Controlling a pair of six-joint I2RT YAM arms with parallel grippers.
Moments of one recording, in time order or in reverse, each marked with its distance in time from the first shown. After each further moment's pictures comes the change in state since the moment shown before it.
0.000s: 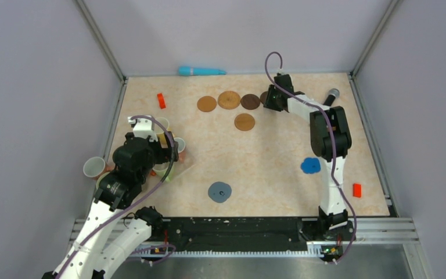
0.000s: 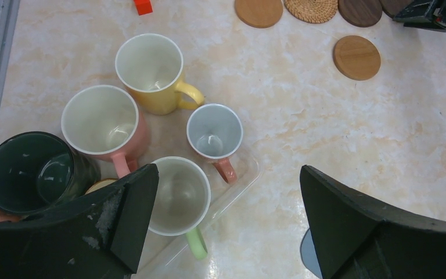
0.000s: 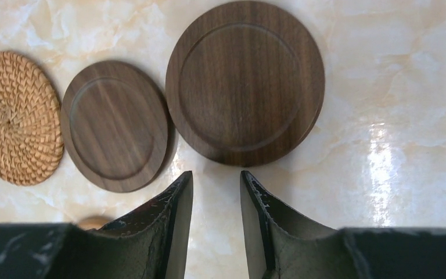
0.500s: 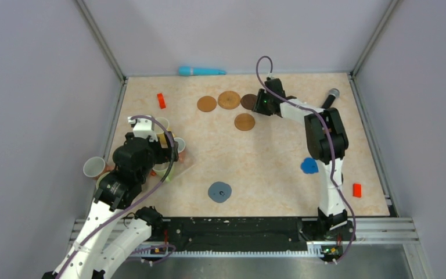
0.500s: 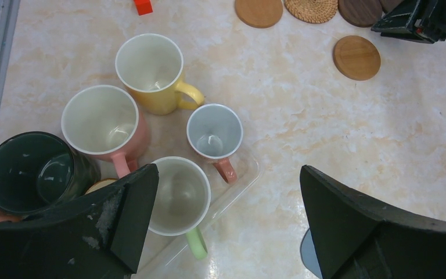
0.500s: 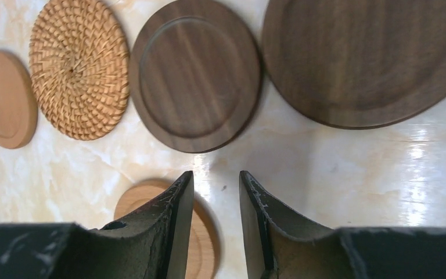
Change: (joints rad) left arm 0.000 0.000 0.000 0.000 0.000 0.000; right arm 0.074 -0.032 -0.075 0.068 -0.081 0.065
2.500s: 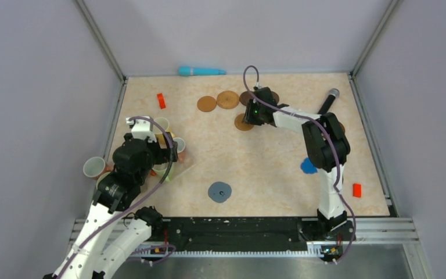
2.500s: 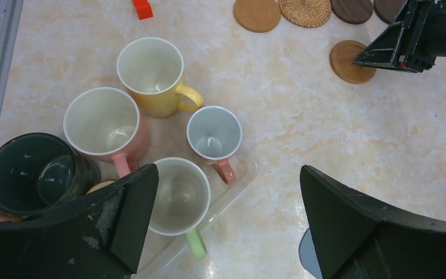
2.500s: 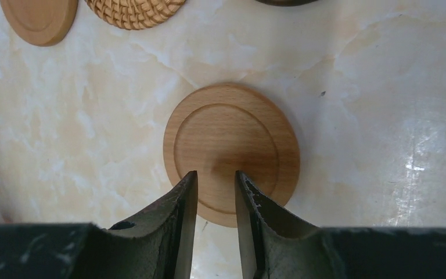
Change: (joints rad) left arm 0.000 -0.021 0.000 0.000 0.000 0.000; right arm 0.124 -0.109 -0.149 0.011 -0.047 -0.004
